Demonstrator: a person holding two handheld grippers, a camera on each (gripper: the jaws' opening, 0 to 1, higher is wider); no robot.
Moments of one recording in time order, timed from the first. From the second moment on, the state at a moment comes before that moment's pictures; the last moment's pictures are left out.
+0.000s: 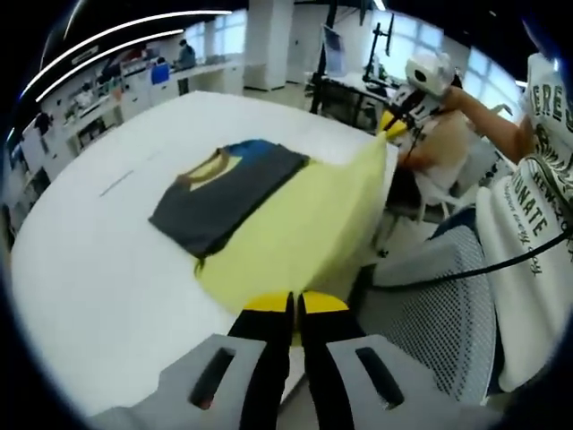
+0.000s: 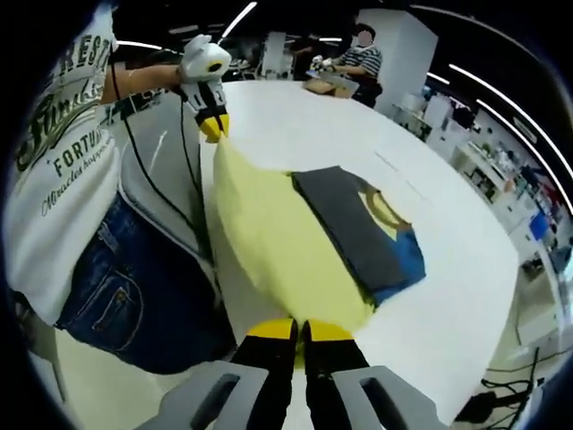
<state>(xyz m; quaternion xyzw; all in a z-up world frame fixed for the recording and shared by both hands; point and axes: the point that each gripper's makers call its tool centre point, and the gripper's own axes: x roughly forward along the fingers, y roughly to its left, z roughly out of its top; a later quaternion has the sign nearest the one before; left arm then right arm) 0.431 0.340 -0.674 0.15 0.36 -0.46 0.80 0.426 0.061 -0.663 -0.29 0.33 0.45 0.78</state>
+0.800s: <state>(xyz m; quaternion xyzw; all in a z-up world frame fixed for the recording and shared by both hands) 0.476 0.341 -0.660 0.14 0.34 -0.43 0.83 0.475 0.059 -0.659 -0.31 0.31 0.41 0.80</state>
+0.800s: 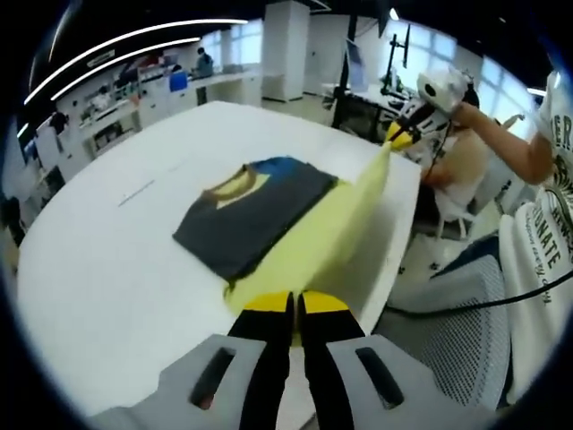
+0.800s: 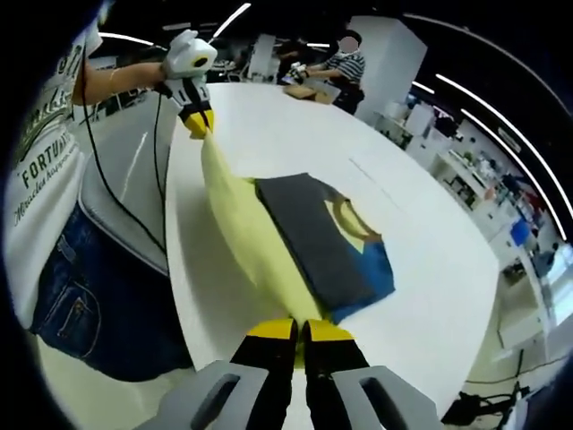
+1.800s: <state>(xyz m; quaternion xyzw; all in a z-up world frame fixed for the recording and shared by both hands) 0.548 0.332 -0.632 0.14 0.27 -0.38 0.87 0.557 0.048 -0.645 -0.37 0.24 0.35 0.83</state>
